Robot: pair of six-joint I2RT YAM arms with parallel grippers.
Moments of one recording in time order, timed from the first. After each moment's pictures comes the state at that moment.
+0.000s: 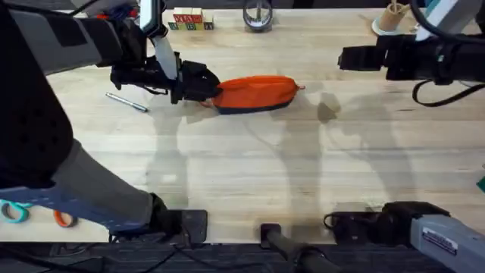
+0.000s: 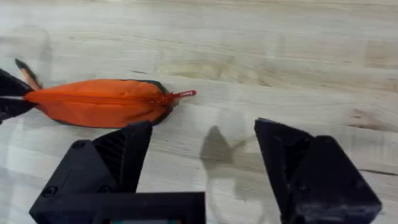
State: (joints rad) left arm 0.16 1.79 1.07 -0.82 1.09 1.47; right arm 0.00 1.10 0.97 -0.67 -0.25 0.05
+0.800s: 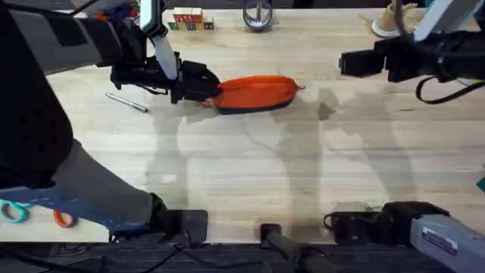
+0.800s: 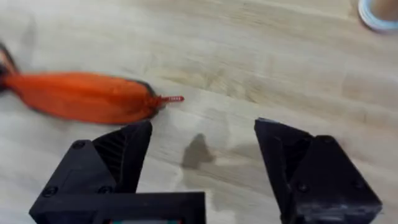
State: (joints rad) left arm 0.16 1.79 1.07 -0.82 1.09 1.47; right arm 0.00 1.10 0.97 -0.64 -0.25 -0.15
